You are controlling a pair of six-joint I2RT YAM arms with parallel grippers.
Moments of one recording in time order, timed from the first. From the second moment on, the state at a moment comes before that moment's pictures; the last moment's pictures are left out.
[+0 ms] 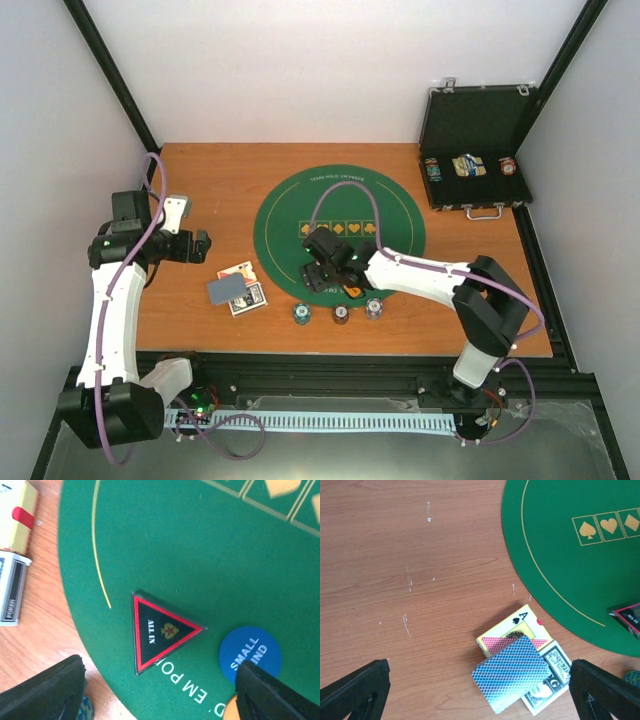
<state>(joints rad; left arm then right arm) 0.17 1.05 1.10 -1.01 0.27 0.23 0.94 1.68 1.14 -0.45 0.13 0.38</state>
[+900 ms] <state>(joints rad) 0.17 1.05 1.17 -1.02 0.19 0.23 0.97 1.97 1.26 -0.48 0.17 0.41</state>
